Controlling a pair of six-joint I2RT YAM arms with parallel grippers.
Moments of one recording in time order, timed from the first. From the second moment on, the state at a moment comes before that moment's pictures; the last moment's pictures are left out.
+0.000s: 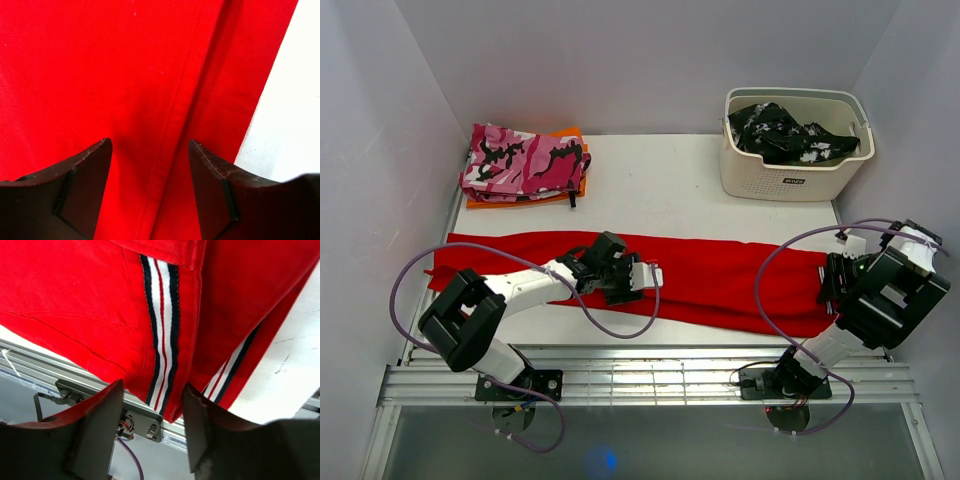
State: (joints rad) left arm -0.76 1.48 0.76 -0.18 0.25 0.75; right arm -0.72 1.63 1.11 -1.20 -0.38 -0.78
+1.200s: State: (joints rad) left arm -0.77 1.34 0.87 -0.33 0.29 0.73; right arm -0.77 1.52 1.35 -1.35 -0.46 -0.95
